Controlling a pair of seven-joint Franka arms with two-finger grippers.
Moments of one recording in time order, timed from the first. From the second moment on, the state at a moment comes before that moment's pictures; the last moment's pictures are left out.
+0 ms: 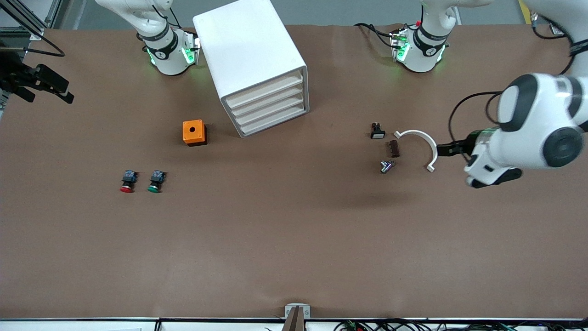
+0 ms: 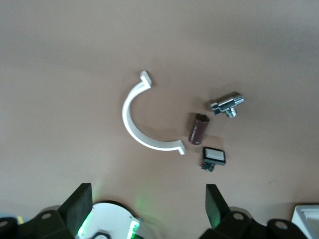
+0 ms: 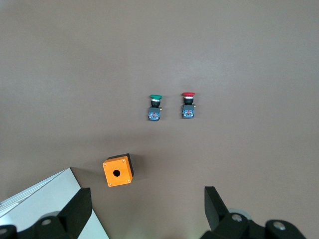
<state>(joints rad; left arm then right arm) -0.10 0.31 -0.05 -1.68 -0.05 1.54 -0.42 -0.09 -0.20 0.03 -1.74 0.05 1.56 0.02</state>
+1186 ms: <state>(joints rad) -0.34 0.68 -0.08 -1.46 -0.72 1.53 -1.71 -0.11 -0.20 0.03 -1.74 0.05 1.56 0.01</state>
